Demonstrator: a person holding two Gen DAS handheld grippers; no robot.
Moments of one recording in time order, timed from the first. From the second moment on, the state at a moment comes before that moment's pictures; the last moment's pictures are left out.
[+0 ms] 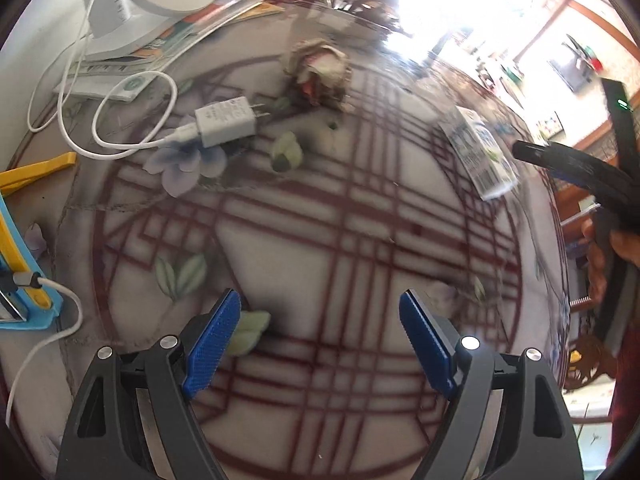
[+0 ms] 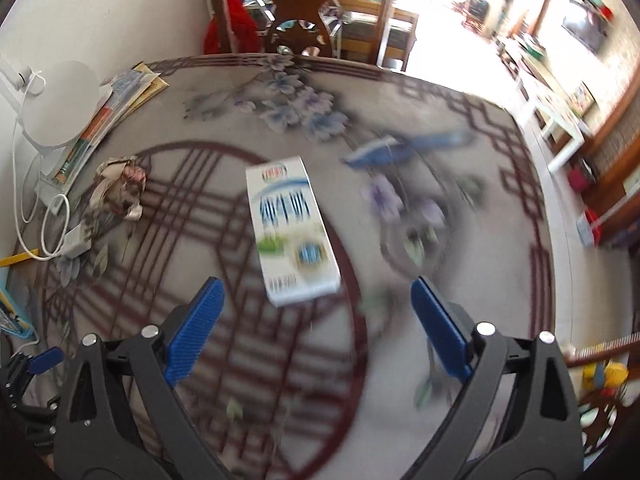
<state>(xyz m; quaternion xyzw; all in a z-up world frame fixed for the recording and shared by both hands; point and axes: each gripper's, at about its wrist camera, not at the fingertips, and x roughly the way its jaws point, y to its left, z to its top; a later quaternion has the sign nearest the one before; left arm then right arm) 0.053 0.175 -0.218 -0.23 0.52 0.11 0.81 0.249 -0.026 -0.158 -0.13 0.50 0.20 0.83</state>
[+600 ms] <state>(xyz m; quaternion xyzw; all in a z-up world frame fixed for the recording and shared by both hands) 0.081 0.180 -0.216 -0.24 0.51 0.13 0.82 0.296 0.021 -0.214 -0.17 0.56 0.24 0.77</state>
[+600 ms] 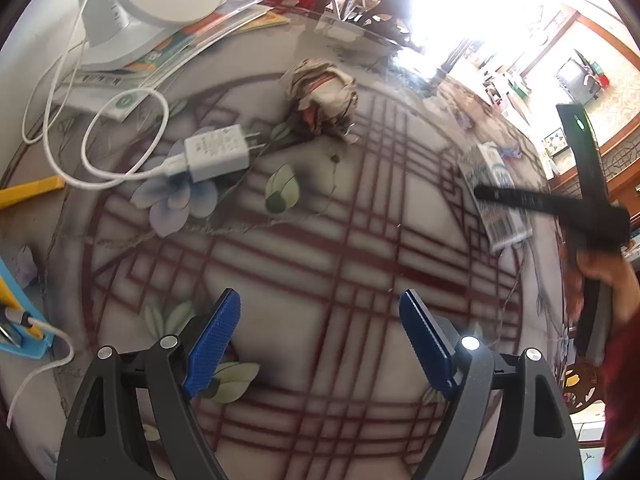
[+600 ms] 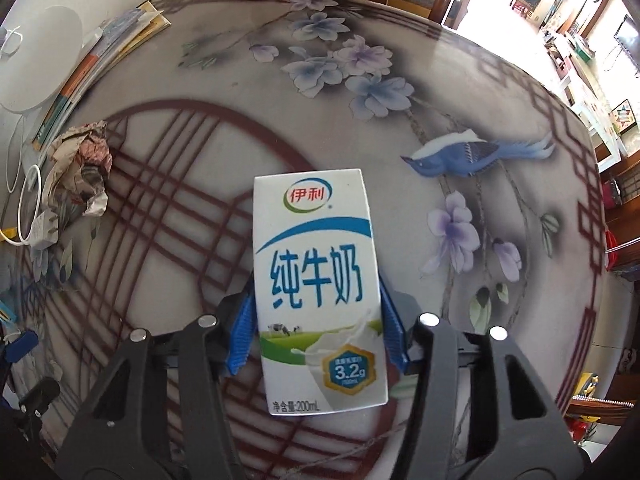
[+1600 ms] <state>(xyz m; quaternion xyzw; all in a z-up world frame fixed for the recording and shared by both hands) 0.222 0.247 -0.227 -0.28 0.46 0.18 0.83 0.140 -0.052 -0.192 -0.08 0.58 0.22 0.78</state>
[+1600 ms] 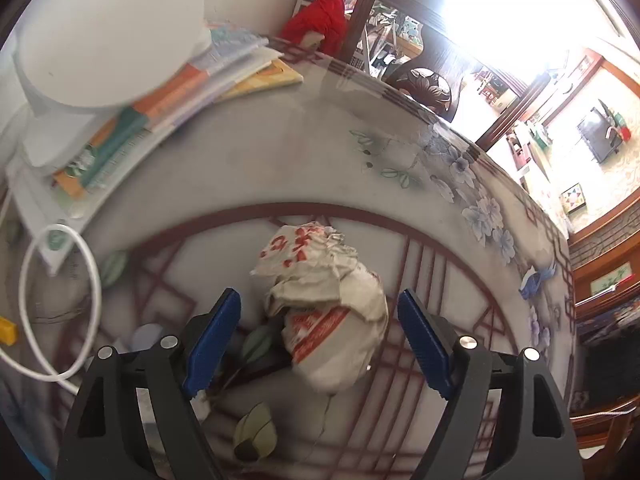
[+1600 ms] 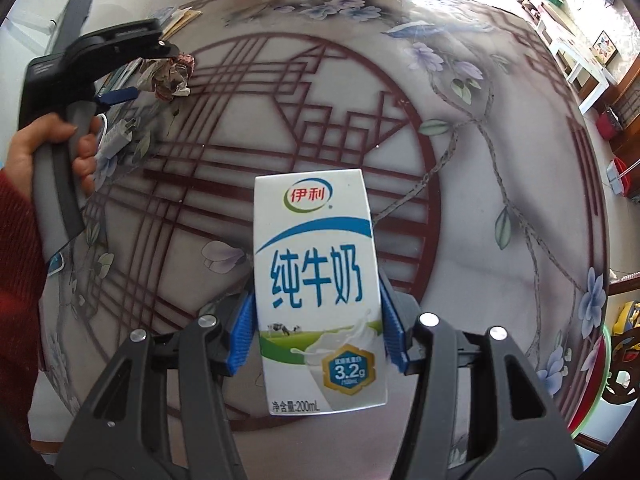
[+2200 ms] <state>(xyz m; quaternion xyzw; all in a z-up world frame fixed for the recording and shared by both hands) 0.163 0.223 -0.221 -0.27 0.45 0.14 0.84 0.126 -0.050 -0.178 -0.07 0.57 0.22 0.79</state>
